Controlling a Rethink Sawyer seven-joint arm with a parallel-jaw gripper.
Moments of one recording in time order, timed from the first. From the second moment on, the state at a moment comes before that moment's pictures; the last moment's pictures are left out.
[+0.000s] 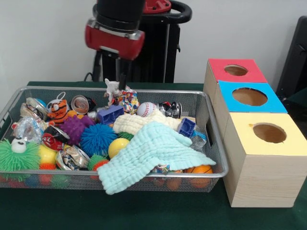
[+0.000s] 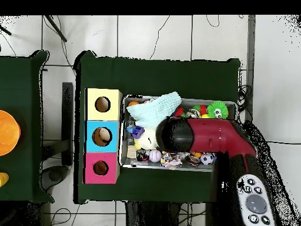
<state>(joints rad) -0.44 -0.82 0.15 1.63 -0.42 0.69 2.00</state>
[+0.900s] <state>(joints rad) -0.75 -0.76 0.24 1.65 -0.53 0.65 1.98</state>
